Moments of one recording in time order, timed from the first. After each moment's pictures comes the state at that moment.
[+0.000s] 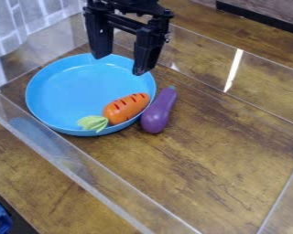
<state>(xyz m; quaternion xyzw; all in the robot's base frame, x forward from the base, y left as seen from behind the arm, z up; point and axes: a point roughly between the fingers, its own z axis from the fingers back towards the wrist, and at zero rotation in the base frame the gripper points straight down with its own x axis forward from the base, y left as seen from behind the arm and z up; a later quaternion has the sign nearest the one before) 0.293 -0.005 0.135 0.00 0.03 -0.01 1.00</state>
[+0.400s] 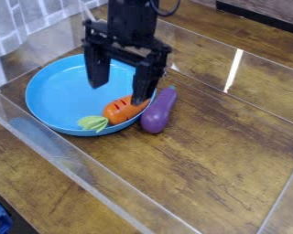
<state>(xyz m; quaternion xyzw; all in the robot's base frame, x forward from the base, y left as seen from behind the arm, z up) 0.281 -0.016 0.103 0.00 0.05 0.02 1.00</state>
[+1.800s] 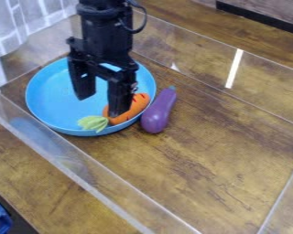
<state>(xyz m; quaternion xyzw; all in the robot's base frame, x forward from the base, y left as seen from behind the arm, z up) 0.286 0.013 0.083 -0.02 0.00 -0.06 1.00</state>
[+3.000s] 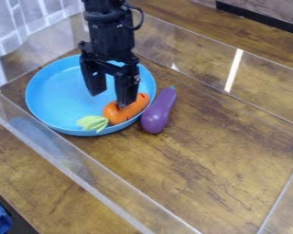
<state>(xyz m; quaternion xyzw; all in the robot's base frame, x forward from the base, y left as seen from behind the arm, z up) 0.312 0.031 0.059 -0.08 0.01 -0.07 0.99</state>
